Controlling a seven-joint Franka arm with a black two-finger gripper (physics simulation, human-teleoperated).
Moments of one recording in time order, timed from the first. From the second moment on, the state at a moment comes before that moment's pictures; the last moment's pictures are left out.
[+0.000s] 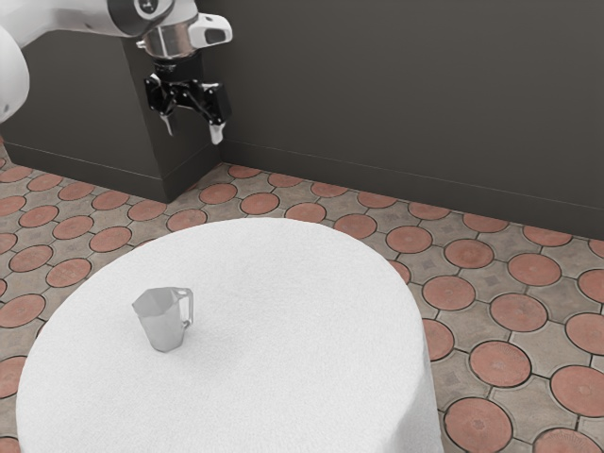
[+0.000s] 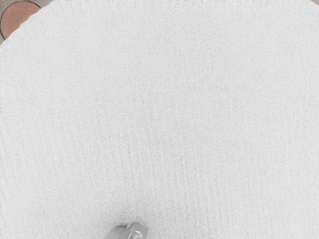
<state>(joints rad) -0.08 0.27 0.12 -1.24 0.00 1.54 0.00</state>
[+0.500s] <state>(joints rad) -0.30 0.56 0.14 -1.06 0.24 1.45 0.32</state>
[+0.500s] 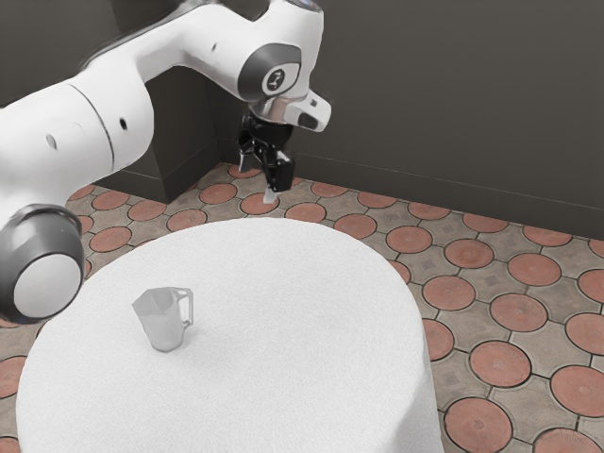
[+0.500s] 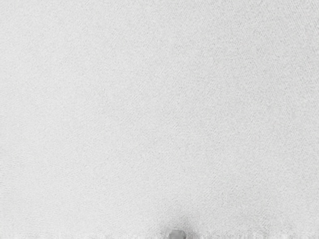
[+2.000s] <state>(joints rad) -0.20 0.85 0.21 -1.30 0.26 1.39 0.35</state>
